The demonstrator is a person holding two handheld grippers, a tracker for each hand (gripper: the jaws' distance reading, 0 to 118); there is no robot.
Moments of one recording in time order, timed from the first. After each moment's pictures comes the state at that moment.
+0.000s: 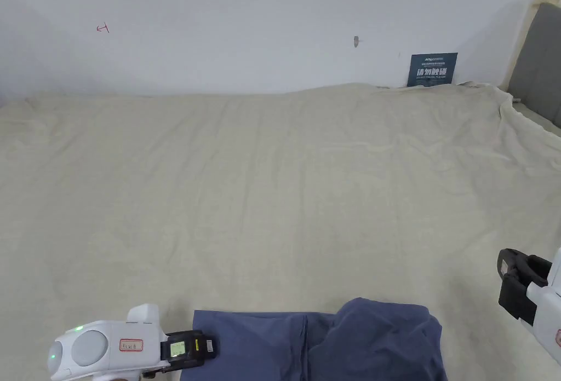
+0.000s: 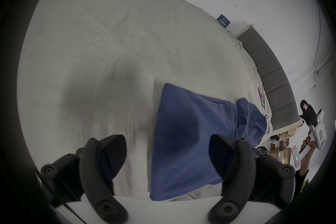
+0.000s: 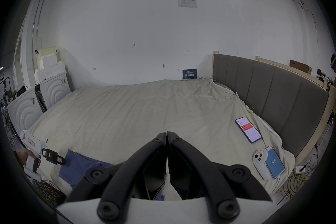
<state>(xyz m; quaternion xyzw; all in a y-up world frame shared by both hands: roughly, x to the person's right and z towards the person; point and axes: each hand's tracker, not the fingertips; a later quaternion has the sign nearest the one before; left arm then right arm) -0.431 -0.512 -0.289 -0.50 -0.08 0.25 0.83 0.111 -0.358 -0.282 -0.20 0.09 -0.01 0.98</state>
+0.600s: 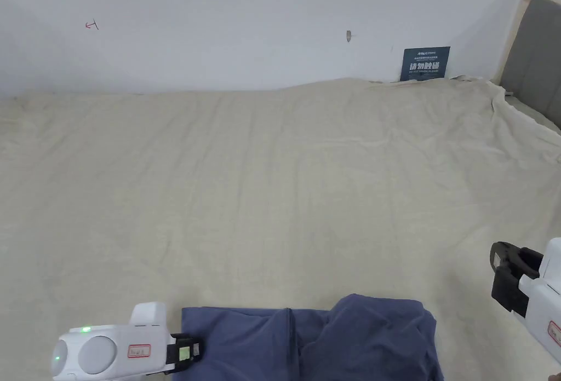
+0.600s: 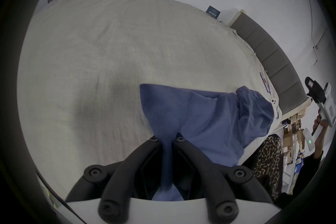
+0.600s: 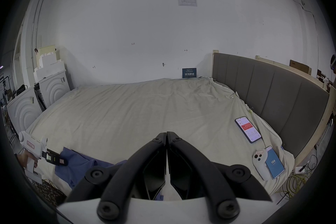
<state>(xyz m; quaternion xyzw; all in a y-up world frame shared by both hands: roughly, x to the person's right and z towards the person) -0.407 -0.486 -0.281 -0.48 -0.08 0.17 0.86 0.112 -0.357 -0.286 -0.20 0.09 0.00 0.98</state>
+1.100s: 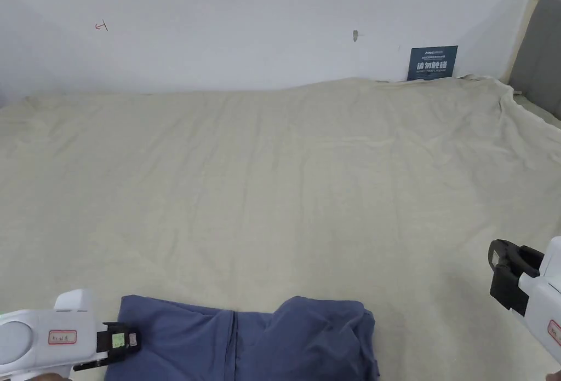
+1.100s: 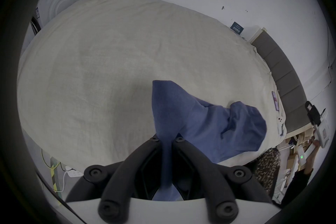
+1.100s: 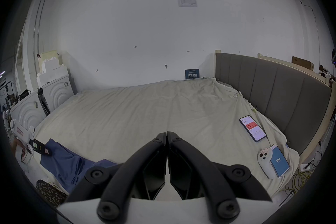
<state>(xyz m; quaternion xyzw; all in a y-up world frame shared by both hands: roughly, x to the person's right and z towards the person) -0.461 -0.417 -0.243 -0.48 0.01 0.19 0.85 0.111 -0.356 -0.283 -0.19 0.10 -0.02 0.98</state>
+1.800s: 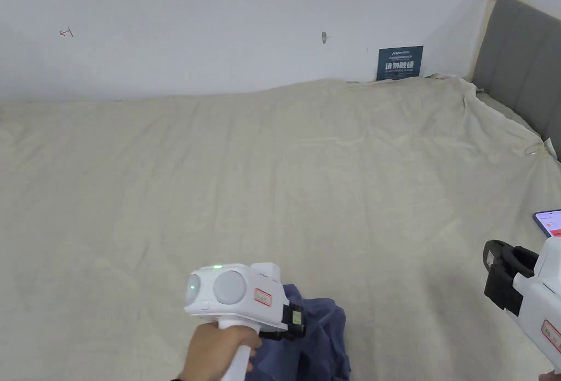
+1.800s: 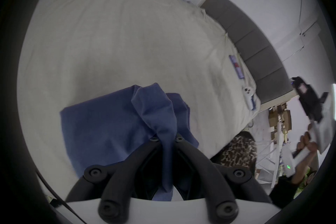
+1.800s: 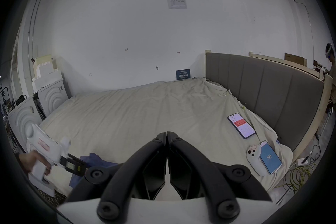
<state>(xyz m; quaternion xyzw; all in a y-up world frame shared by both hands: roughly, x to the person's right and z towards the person) -0.198 -0.463 -0.367 -0.56 -0.17 0.13 0.80 0.149 -0.357 -0.267 -0.19 0.07 -0.04 0.98</state>
